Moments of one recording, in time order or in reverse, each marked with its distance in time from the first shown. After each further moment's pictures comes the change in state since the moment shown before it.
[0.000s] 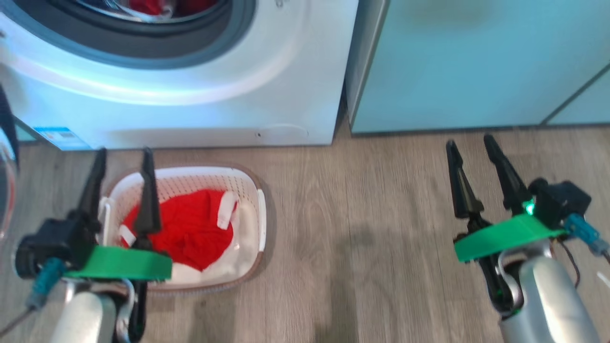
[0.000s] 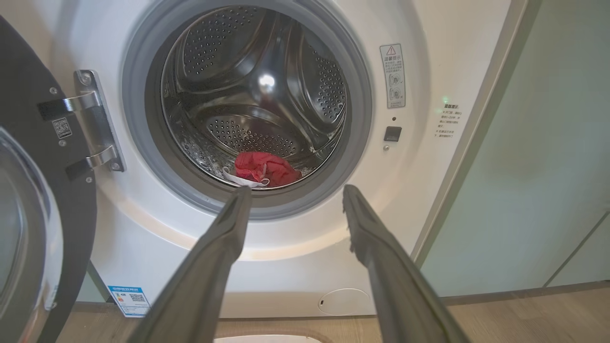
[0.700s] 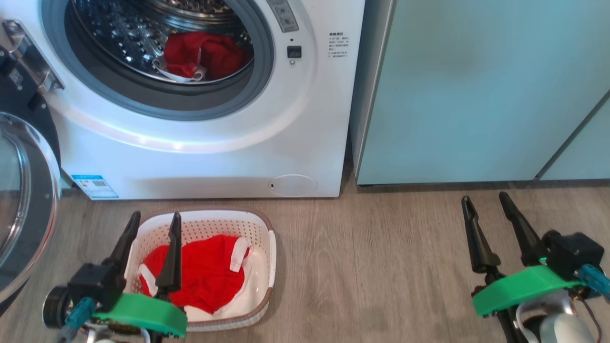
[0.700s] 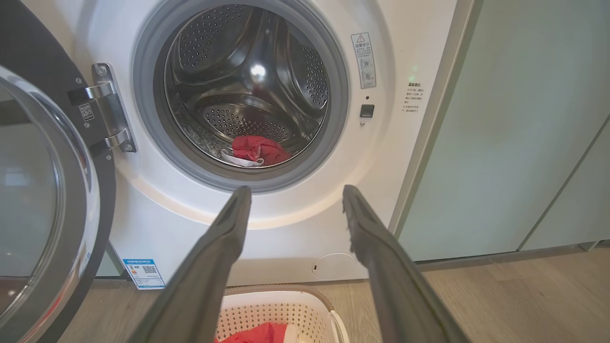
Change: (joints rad) left arm 0.156 -0.001 -0.047 0.054 0.015 -0.033 0.019; right arm 0.238 0.004 -0.063 -0.156 -0.023 0.000 0.098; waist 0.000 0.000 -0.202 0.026
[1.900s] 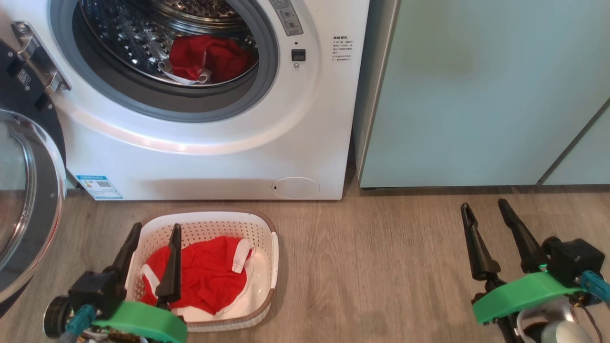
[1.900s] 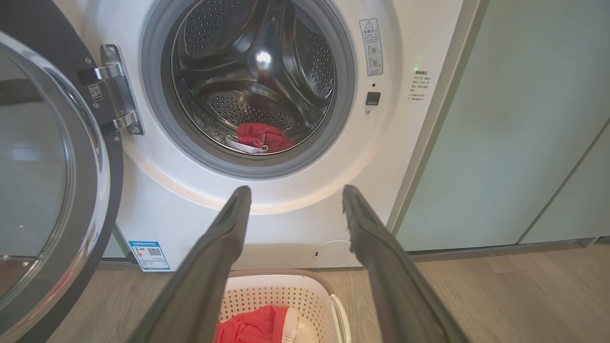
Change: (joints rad) left arm 0.034 0.017 -0.009 -0.002 -0.028 0.009 0.008; right arm 0.038 0.002 0.003 -0.036 0.008 0.000 0.019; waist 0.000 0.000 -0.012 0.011
